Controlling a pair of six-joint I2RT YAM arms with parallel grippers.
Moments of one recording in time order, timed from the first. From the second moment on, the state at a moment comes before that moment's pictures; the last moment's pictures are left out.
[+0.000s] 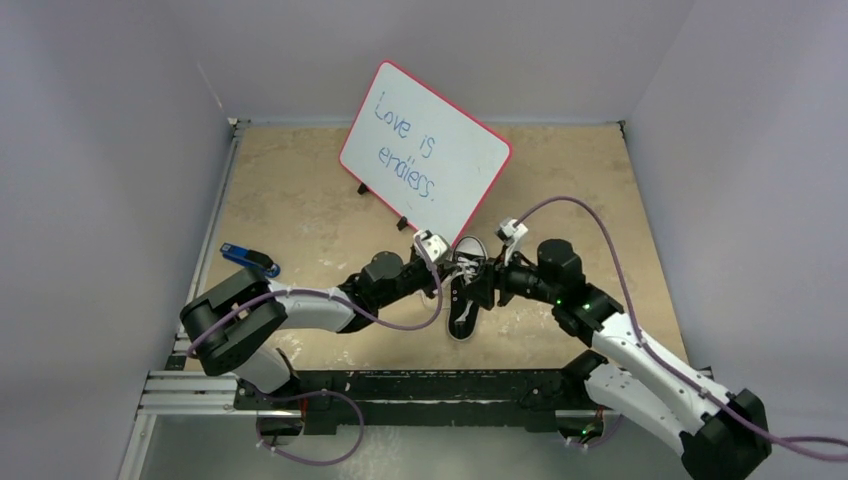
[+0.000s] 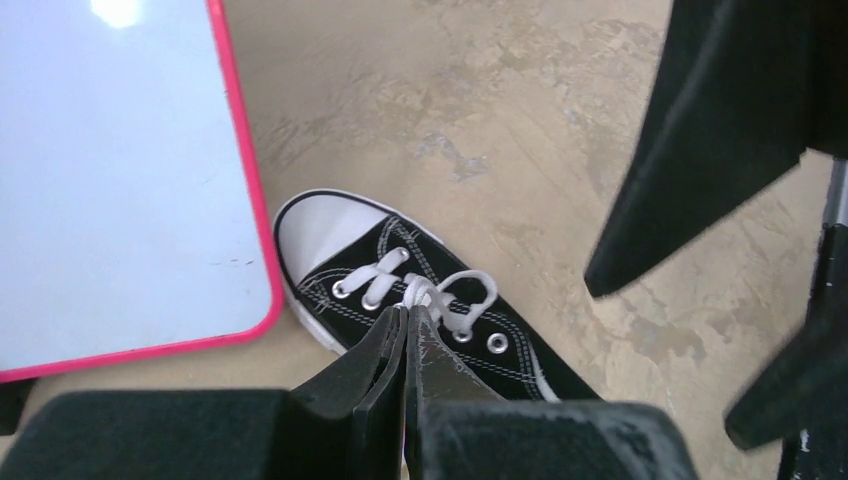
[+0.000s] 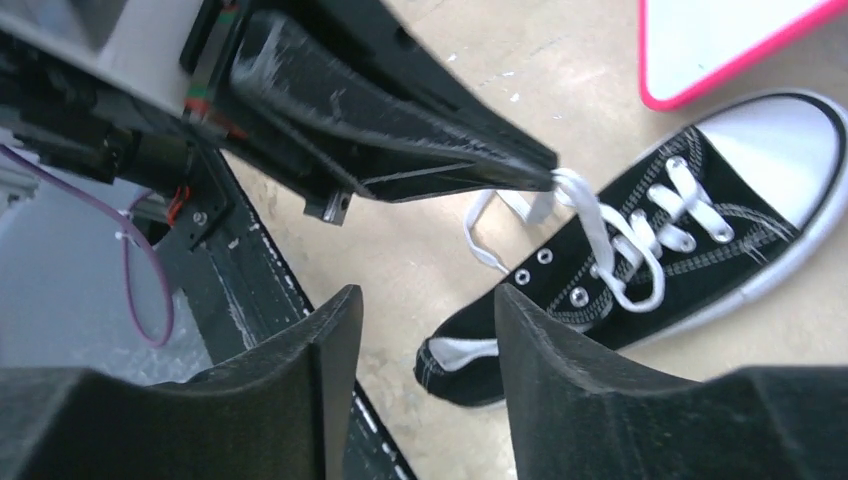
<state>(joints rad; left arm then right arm) -0.96 1.54 0.54 0.85 0.03 -0.04 0.55 0.79 0.51 -0.17 -0.46 0.33</state>
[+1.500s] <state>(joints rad) -0.74 1.70 0.58 0.92 0.27 -0.32 1.07 1.48 0.48 0.40 0.18 0.08</state>
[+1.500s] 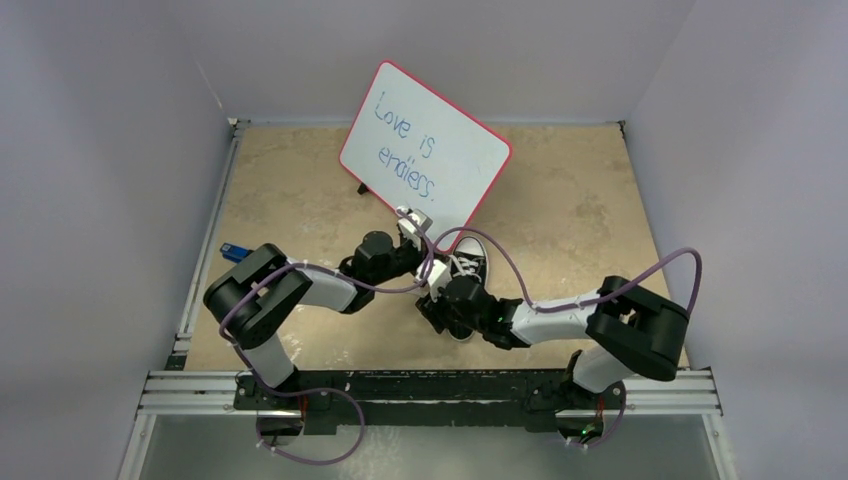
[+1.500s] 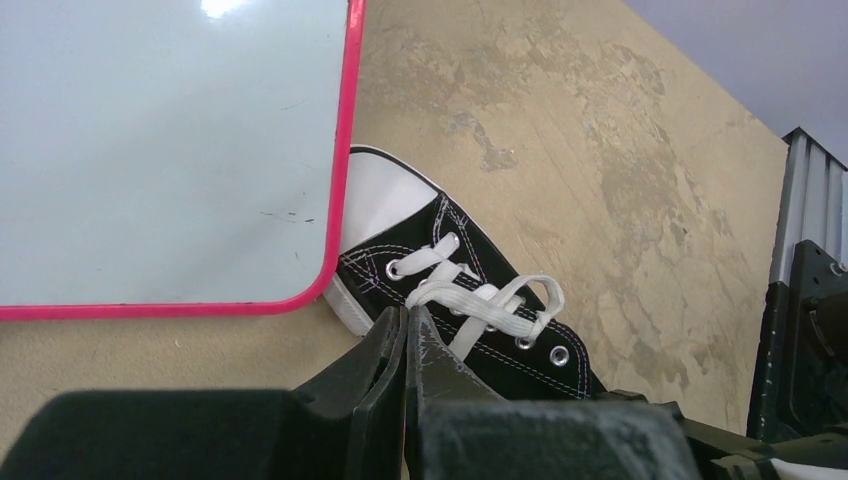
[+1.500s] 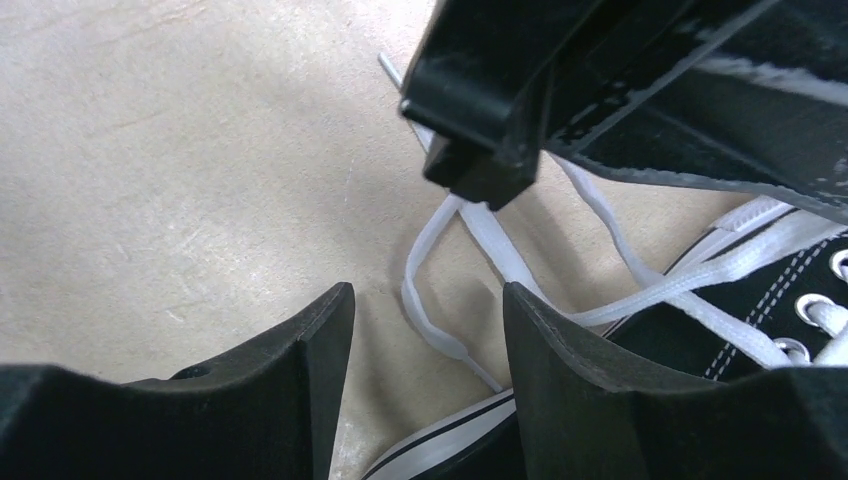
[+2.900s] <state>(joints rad) -0.73 1.63 0.58 0.84 0.36 -0.39 0.69 1.27 1.16 -1.10 -0.09 0.74</state>
